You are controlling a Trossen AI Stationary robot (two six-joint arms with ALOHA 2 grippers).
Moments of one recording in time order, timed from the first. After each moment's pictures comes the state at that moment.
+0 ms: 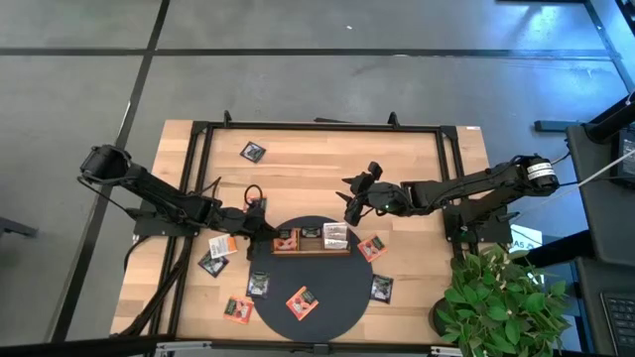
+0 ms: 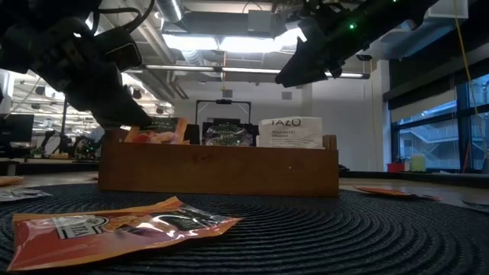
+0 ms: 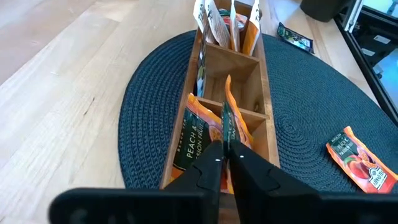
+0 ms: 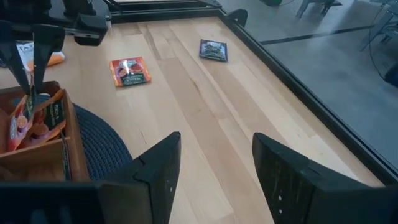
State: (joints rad) left arm -0.29 1.20 0.28 0.41 -0.22 -0.49; right arm 0.10 1.42 0.82 0.06 0.54 0.15
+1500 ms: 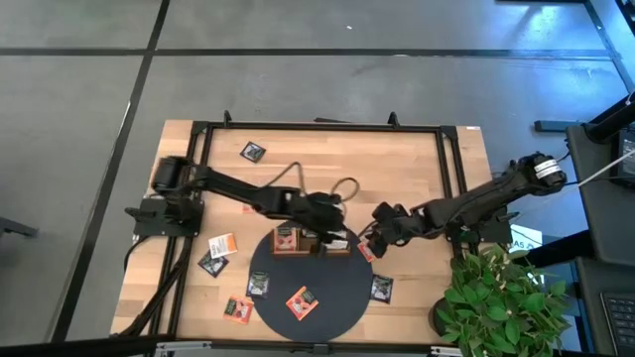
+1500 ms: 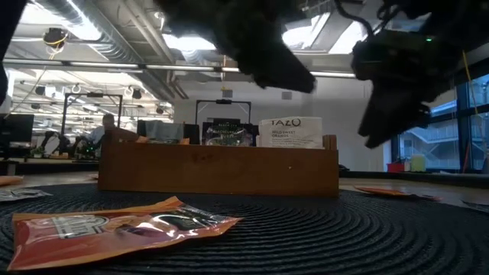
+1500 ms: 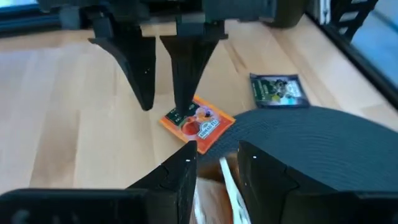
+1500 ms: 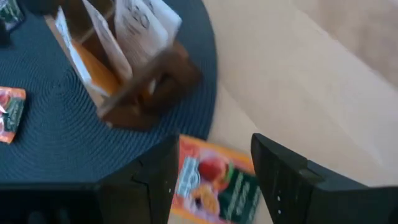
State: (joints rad) left arm -0.08 1.85 1.24 0.00 0.10 0.10; right arm 0.32 1.33 0.66 -0.31 0.28 0.96
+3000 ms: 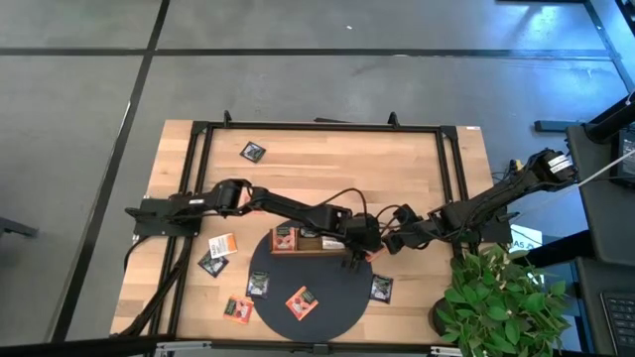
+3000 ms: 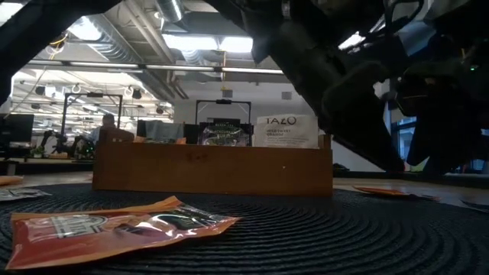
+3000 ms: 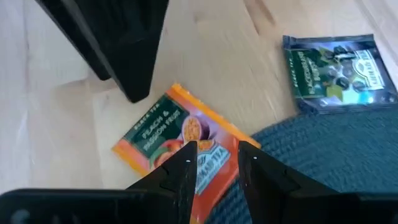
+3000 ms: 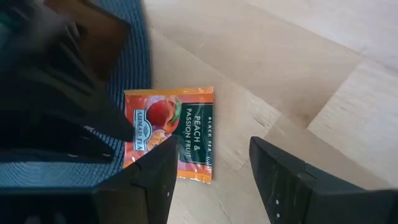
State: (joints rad) left arm -0.12 2.40 1.93 -0.41 0.08 0.13; right arm 0.40 1.16 0.39 -0.22 0.26 1.37
